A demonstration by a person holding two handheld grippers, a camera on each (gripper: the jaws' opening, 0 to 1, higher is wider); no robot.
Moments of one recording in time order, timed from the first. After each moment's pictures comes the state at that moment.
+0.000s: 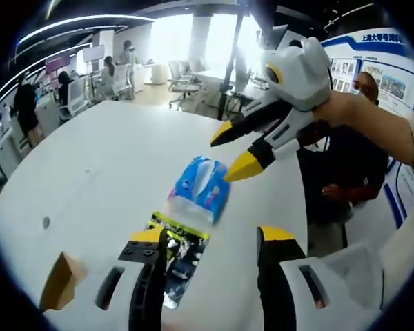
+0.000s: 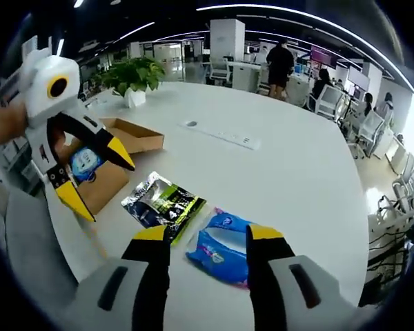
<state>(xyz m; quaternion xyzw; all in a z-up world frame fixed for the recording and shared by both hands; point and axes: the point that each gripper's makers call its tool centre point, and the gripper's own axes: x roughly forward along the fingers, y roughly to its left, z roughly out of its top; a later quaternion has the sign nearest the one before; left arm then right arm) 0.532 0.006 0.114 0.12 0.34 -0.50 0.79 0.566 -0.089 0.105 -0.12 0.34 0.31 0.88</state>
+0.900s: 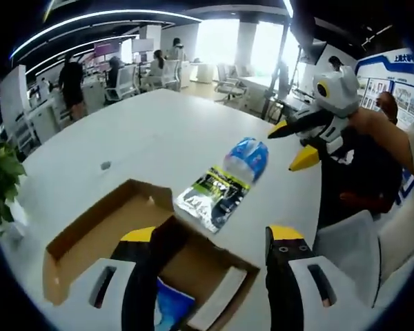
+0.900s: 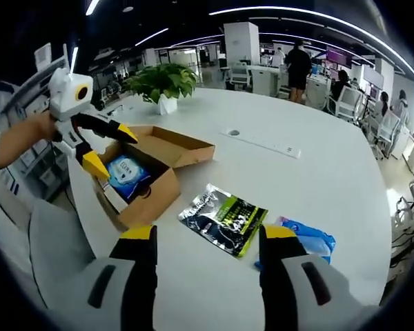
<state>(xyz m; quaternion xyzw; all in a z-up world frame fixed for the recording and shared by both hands) 0.500 0.178 0.127 0.08 0.36 -0.38 0.85 0.508 0.001 0.125 -0.08 0.34 0.37 0.86</state>
